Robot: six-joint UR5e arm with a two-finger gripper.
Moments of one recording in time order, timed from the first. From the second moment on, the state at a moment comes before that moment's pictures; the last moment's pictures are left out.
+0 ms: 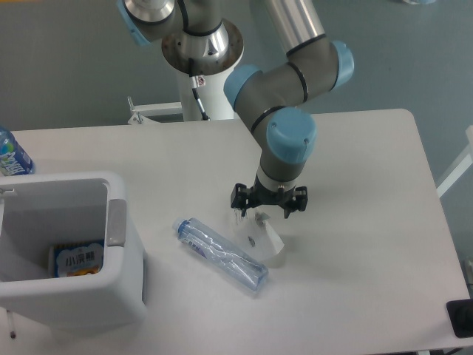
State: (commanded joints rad) arm 2.48 -1.96 -1.76 -1.03 1.49 0.53
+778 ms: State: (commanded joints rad) arm 2.54 -1.91 -1.74 -1.05 1.50 0.57
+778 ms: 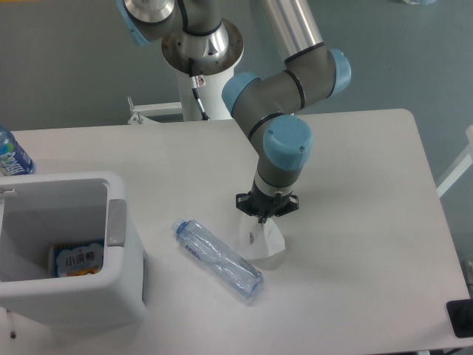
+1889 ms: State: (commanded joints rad) arm 2.57 -1.65 -1.53 -1.04 0.96 0.24
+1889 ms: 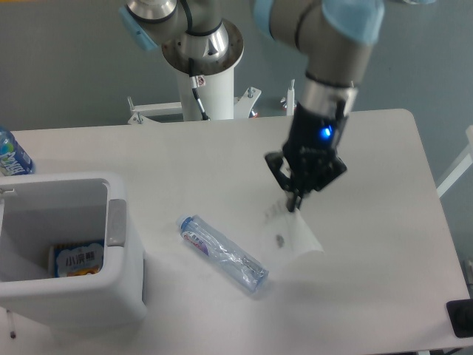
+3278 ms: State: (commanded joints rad) arm 2.18 -1.70 -1.49 -0.91 0.95 0.12
